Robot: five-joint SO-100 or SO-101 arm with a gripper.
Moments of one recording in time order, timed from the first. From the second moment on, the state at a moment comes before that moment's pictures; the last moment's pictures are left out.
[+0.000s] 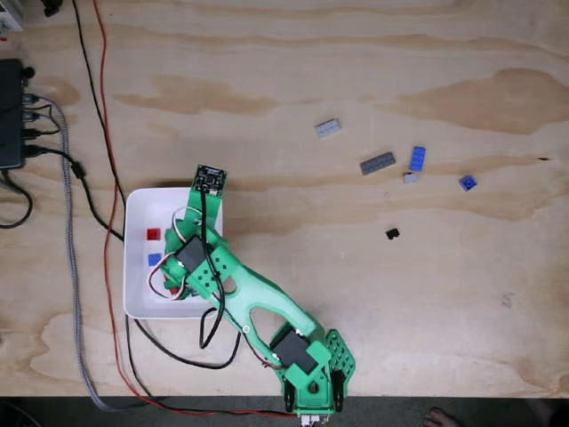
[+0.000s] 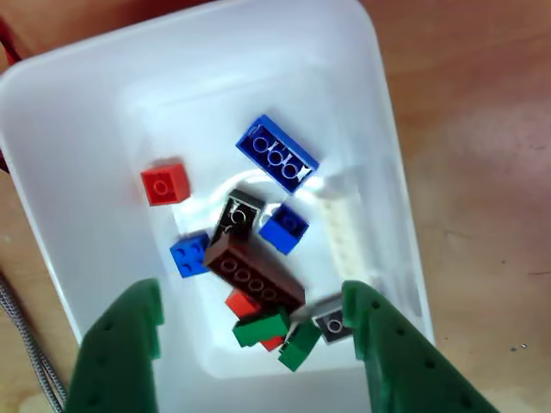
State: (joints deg) arm -47.2 106.9 97.5 81.2 -26.5
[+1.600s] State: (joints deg) arm 4.5 46.6 51.9 69.8 -28.2
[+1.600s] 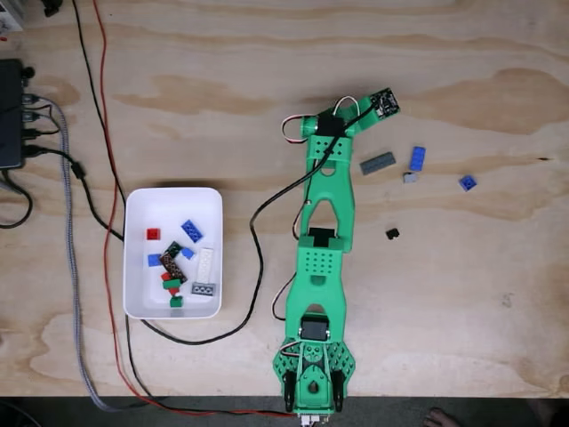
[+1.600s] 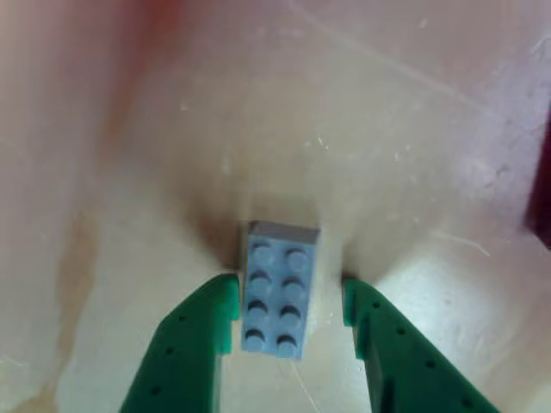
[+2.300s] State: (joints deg) arm -11.1 95.2 94.7 69.1 -22.7
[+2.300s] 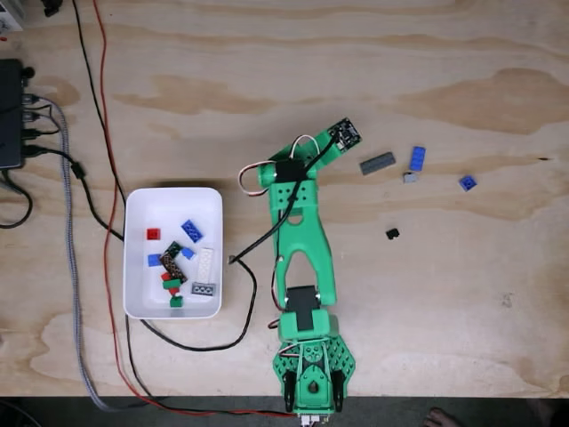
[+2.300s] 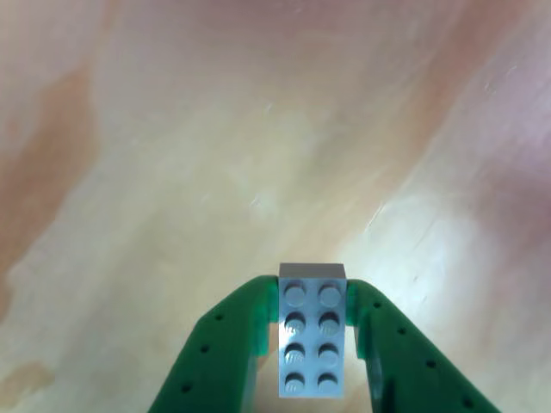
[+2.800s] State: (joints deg) arm -46.1 113.6 99.8 78.9 -17.8
